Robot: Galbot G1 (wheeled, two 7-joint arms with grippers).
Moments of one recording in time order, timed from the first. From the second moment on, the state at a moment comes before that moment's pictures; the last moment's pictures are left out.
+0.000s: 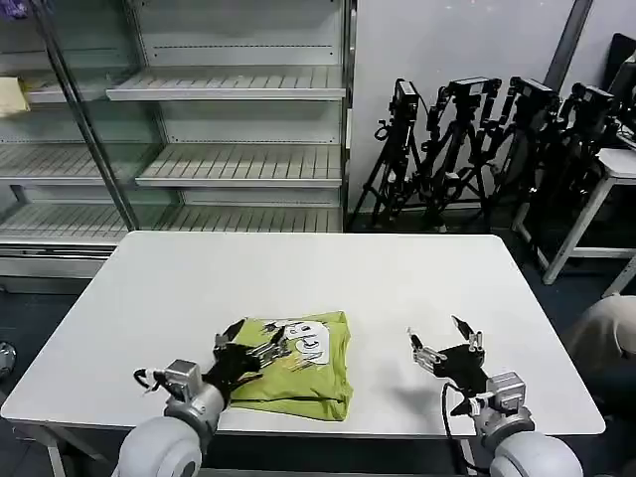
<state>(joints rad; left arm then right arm) 1.31 -1.18 -0.36 -2.15 -0.50 0.56 -0.15 -1.42 1.10 0.48 2.23 0.32 -0.48 0.08</state>
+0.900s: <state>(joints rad) 1.34 -1.20 -0.38 -2.04 -0.53 0.57 -0.23 -1.42 1.09 0.48 2.24 0.32 -0.48 0.08</state>
